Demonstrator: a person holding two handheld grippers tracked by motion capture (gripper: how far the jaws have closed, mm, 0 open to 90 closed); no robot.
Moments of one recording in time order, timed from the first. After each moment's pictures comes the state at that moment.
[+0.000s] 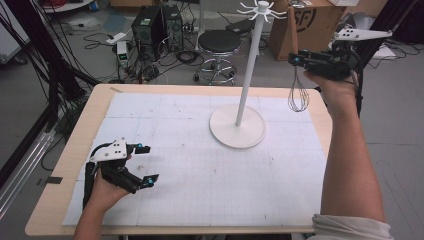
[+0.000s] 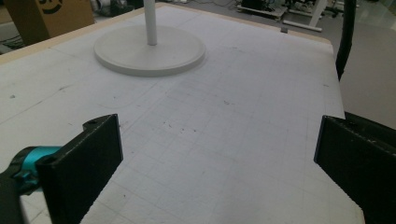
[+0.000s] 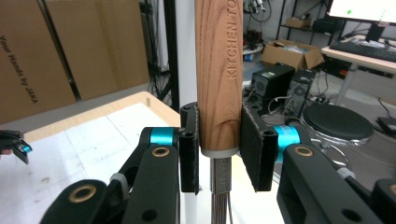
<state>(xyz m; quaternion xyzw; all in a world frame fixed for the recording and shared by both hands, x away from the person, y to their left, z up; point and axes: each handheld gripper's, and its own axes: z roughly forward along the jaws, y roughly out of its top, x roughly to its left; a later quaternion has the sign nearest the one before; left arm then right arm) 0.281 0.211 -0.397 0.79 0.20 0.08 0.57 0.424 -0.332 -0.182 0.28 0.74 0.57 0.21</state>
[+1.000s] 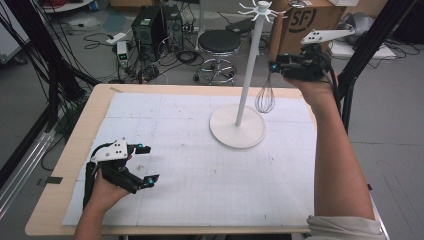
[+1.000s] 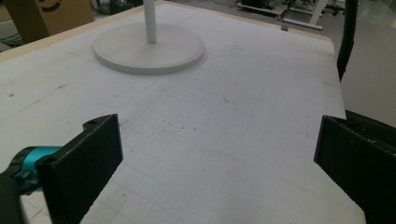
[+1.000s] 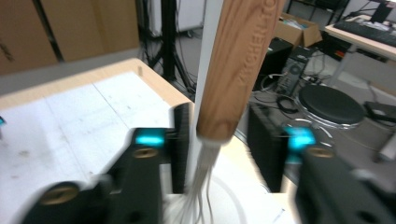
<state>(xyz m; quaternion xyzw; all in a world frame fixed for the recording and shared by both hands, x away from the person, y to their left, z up) 0.282 0.210 -0.398 0.79 0.20 0.08 0.57 0.431 -0.281 -0.191 0.28 0.79 0.49 0.23</state>
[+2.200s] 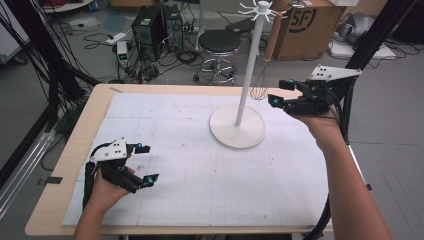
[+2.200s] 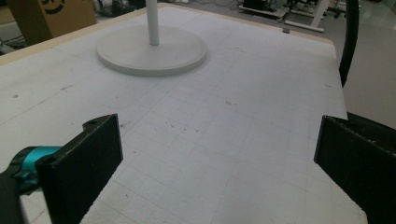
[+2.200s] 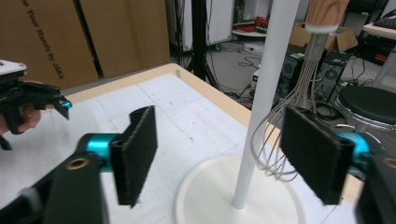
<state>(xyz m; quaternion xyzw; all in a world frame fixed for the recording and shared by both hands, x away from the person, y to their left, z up) 0.282 0.211 -0.398 0.79 0.21 0.08 0.57 0.375 -0.300 -0.242 0.27 0.77 0.56 0.17</state>
